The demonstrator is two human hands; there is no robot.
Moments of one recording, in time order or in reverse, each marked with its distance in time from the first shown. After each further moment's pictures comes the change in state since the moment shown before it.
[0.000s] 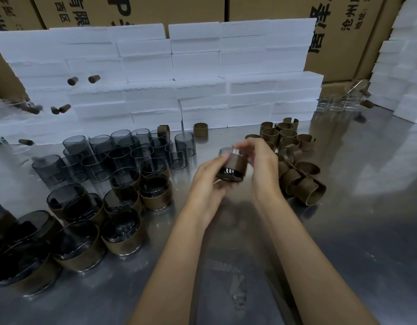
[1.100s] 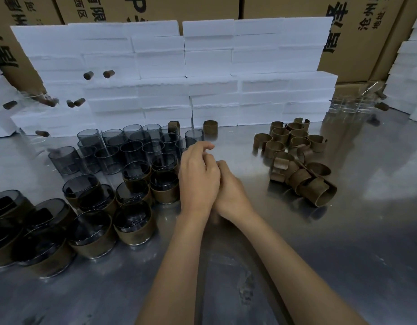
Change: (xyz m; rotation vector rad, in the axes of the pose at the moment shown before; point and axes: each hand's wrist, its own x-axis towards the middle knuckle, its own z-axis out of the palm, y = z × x) left_hand -0.012 0.018 -0.018 0.957 0.414 0.700; right_hand -0.038 0.045 0.029 -0.697 -0.469 -0.165
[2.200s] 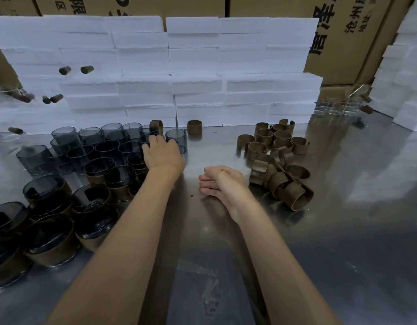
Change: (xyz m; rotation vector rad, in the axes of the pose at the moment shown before) left_hand 0.080 -0.018 0.021 1.172 -0.408 -0.115; right_hand 0.019 0.012 -0.041 0.788 0.087 0.568
